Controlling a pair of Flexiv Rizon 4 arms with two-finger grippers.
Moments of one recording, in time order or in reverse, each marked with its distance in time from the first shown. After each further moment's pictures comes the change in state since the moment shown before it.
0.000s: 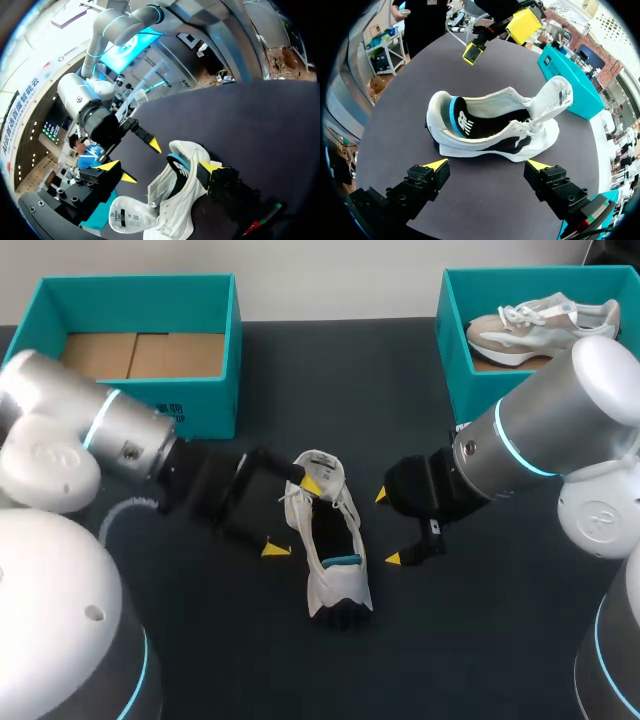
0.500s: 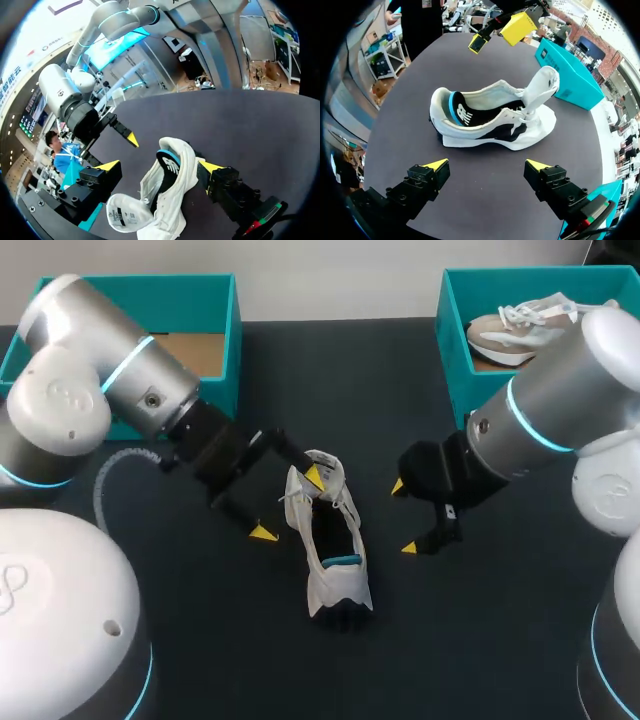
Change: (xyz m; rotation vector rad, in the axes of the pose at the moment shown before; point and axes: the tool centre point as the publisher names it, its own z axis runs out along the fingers) left arm -0.004 0.003 -0.010 0.016 0.231 -0.043; right arm -0.007 -0.018 -0.026 0.033 0.049 0.056
